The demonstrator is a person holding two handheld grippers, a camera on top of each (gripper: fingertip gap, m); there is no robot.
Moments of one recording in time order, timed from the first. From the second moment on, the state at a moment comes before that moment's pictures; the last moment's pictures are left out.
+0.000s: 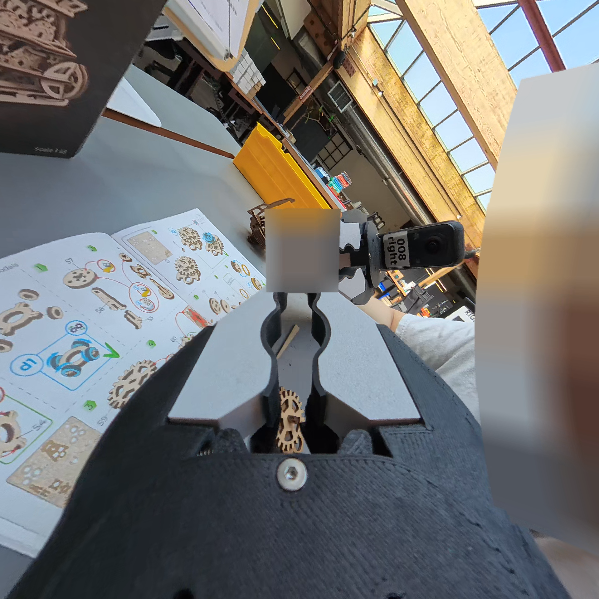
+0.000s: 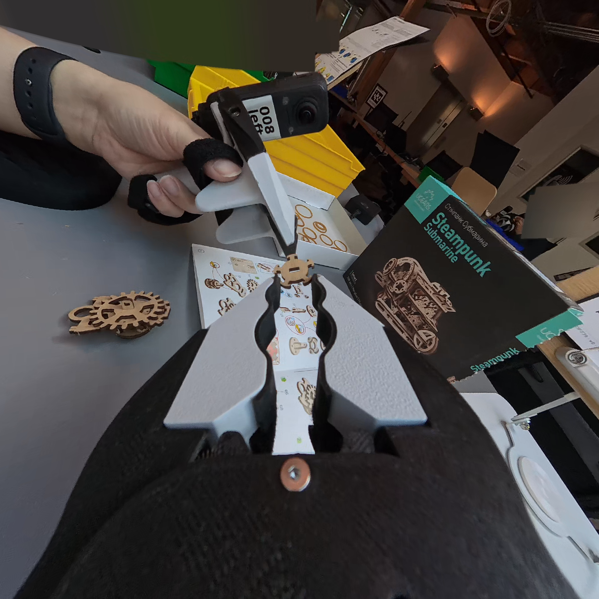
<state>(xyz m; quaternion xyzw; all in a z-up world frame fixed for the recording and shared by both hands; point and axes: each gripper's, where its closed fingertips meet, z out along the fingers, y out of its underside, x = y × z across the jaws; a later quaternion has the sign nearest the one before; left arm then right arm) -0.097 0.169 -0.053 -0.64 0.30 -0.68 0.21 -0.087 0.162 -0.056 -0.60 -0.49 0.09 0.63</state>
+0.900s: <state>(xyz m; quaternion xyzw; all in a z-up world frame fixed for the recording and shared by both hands) -0.113 0.189 -0.055 -0.65 0.30 -0.65 0.25 -0.138 0.088 -0.122 -0.64 -0.62 0.20 0.41</state>
